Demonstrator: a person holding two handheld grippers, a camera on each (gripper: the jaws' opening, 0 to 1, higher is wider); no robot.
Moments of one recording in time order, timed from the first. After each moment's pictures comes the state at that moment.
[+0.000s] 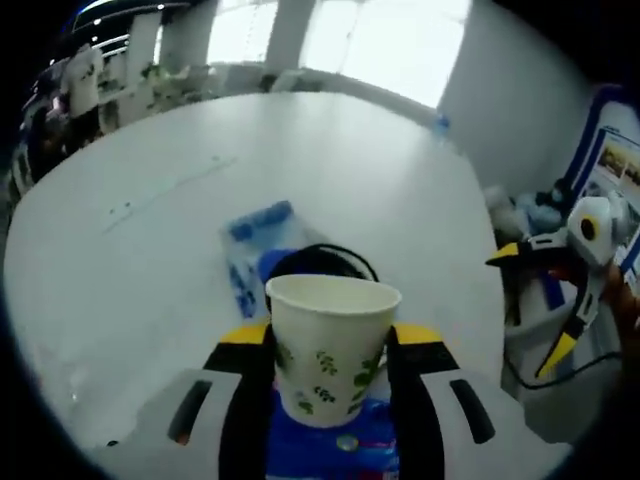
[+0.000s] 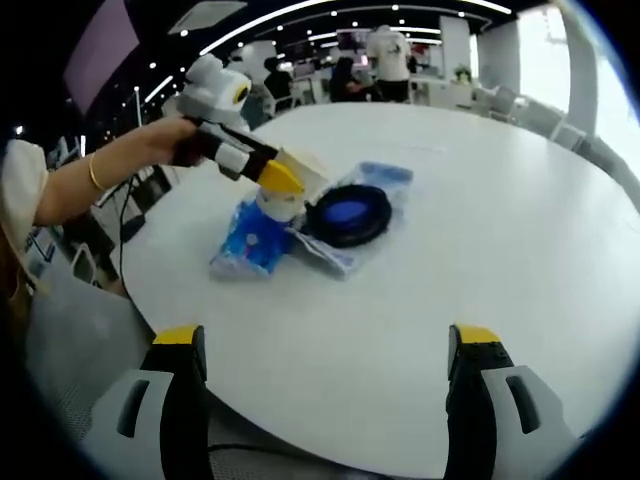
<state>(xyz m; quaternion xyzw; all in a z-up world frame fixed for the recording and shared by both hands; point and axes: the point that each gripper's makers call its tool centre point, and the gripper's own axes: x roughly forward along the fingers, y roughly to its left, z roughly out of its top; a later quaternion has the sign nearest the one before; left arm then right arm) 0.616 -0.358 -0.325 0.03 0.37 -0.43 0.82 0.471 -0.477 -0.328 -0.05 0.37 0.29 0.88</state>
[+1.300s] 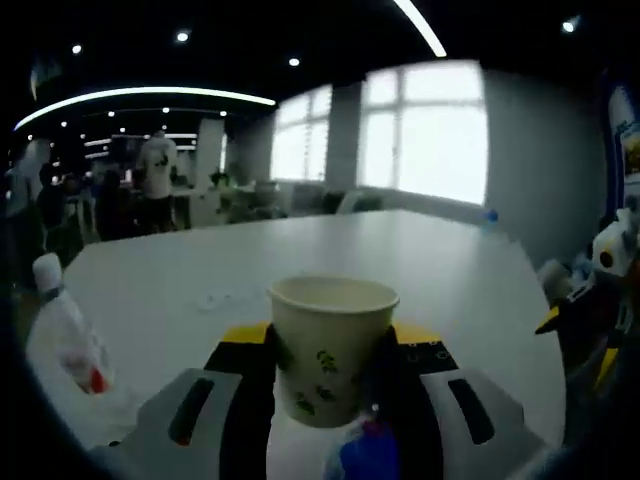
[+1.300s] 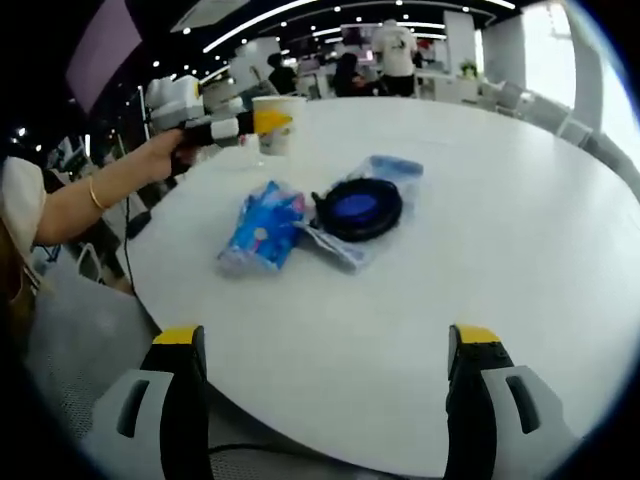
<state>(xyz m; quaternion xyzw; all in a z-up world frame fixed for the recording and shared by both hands) 0.662 -0.292 -0.258 -0.01 0.11 -0.31 0.94 0.466 -0.470 -0.333 -0.05 0.38 0.30 0.87</state>
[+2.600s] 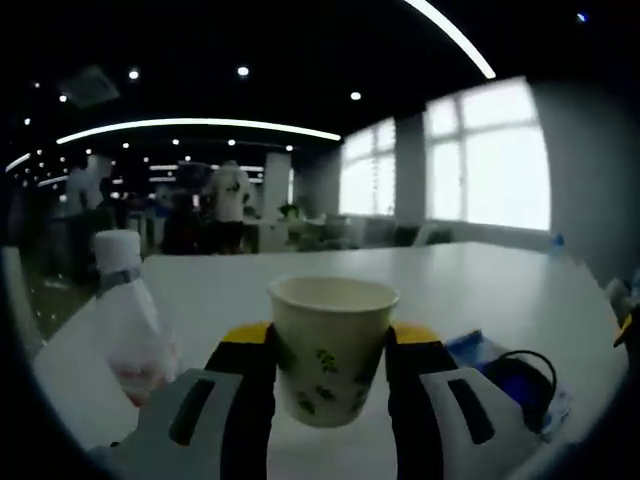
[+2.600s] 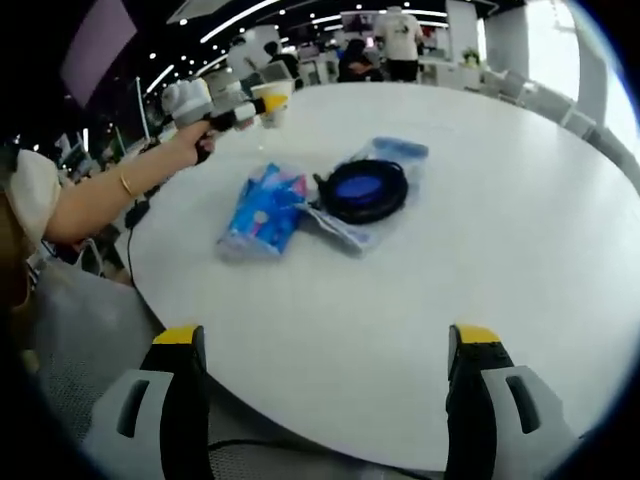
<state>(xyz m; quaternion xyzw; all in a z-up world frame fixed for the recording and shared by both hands) 0.728 -0.204 -0.277 -0.02 0.03 -0.16 0.99 0.460 -0.467 -0.347 -0.05 0.41 0.30 0.86</state>
